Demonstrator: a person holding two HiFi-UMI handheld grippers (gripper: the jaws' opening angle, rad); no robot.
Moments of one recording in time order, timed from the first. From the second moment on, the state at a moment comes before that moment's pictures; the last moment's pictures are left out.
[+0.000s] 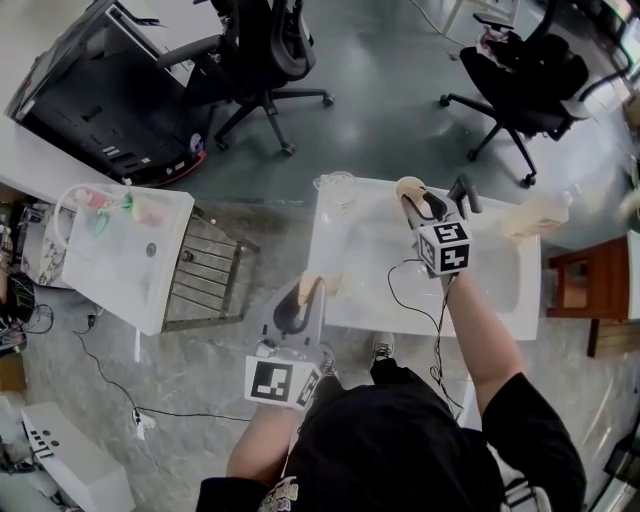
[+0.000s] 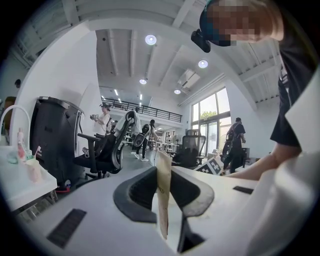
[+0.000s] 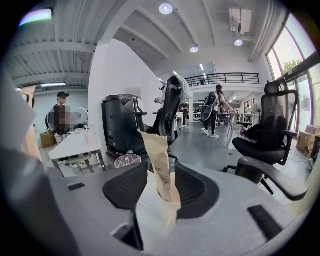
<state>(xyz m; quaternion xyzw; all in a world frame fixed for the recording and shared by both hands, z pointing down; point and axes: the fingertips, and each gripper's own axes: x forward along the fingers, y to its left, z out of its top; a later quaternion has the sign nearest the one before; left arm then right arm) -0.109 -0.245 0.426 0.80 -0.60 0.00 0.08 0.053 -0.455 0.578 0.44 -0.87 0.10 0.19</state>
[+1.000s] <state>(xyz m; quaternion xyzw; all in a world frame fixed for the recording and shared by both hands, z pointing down) -0.088 -0.214 0.388 0.86 -0.50 -0.04 0.05 0.070 -0.290 0.384 0.47 -0.88 -0.04 0.04</state>
